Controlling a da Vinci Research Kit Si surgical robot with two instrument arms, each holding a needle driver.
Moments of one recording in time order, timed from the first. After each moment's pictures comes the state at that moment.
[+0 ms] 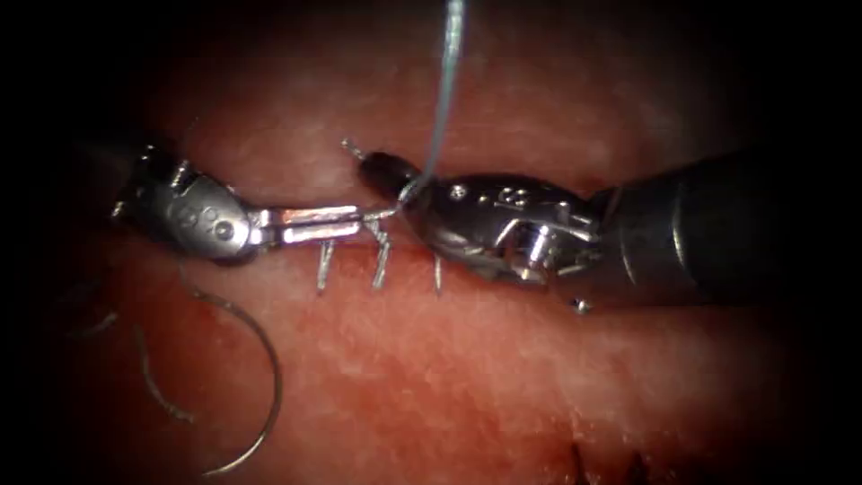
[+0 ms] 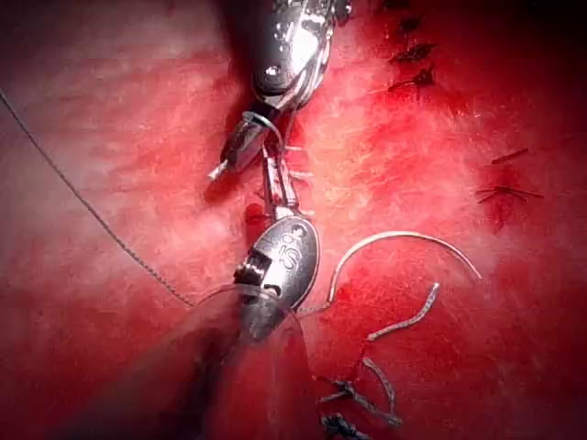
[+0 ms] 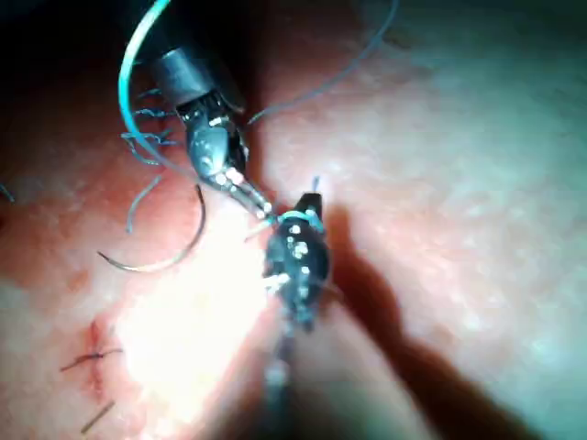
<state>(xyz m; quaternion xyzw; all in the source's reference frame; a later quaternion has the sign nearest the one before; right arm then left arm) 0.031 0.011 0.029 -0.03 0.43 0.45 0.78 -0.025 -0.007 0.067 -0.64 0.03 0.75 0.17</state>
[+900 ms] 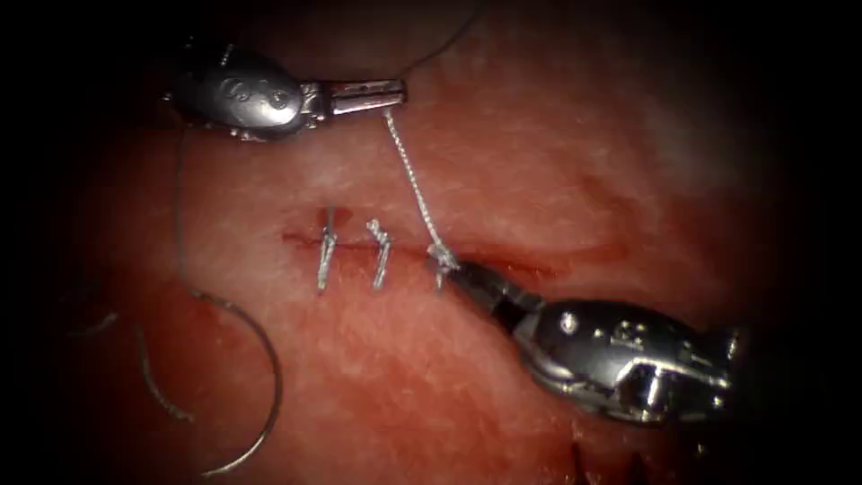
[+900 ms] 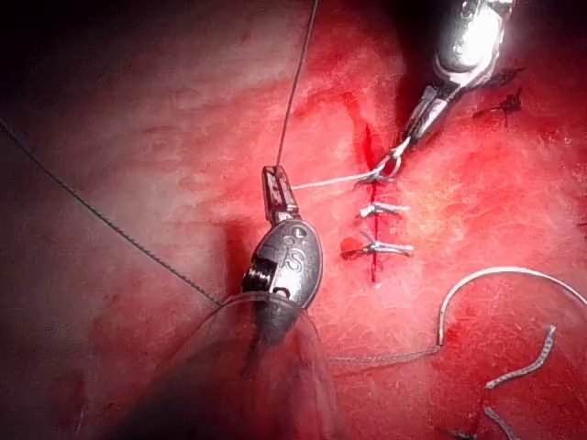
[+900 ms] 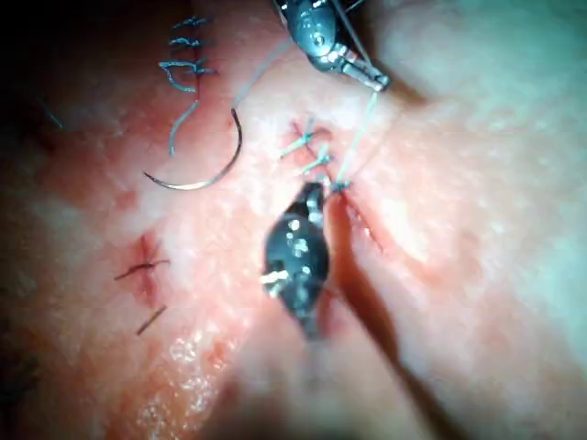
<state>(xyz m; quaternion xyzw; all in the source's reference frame) 0.025 0.003 0.025 -0.03 0.45 0.42 0.79 -0.028 0.002 0.071 -0.61 0.04 0.77 0.19</state>
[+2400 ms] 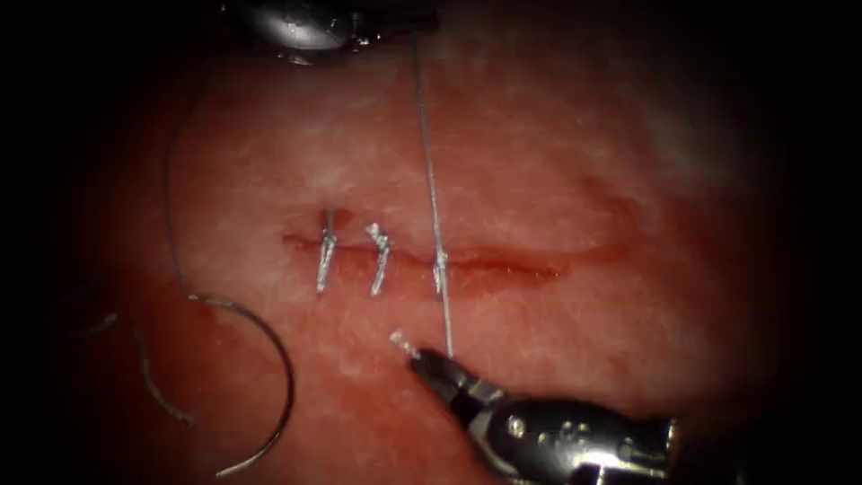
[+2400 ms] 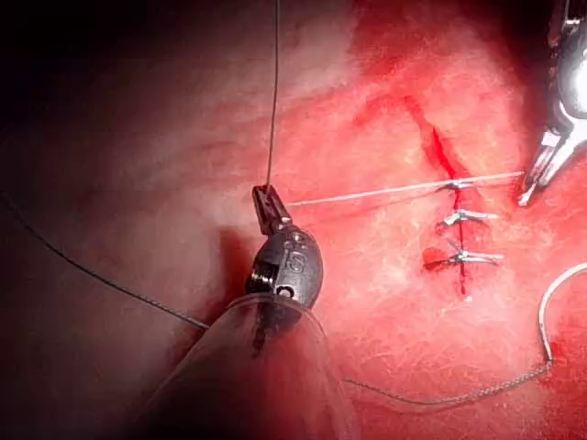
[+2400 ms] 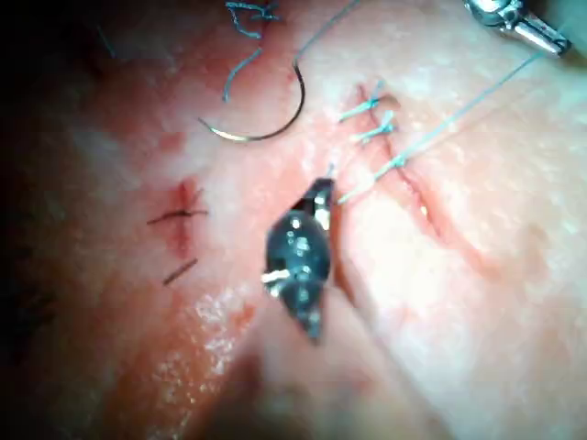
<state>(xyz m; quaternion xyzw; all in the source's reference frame) 0.027 -0.007 0.027 -0.04 0.47 0.34 0.81 -0.028 0.010 0.077 -0.52 0.13 0.82 0.20</state>
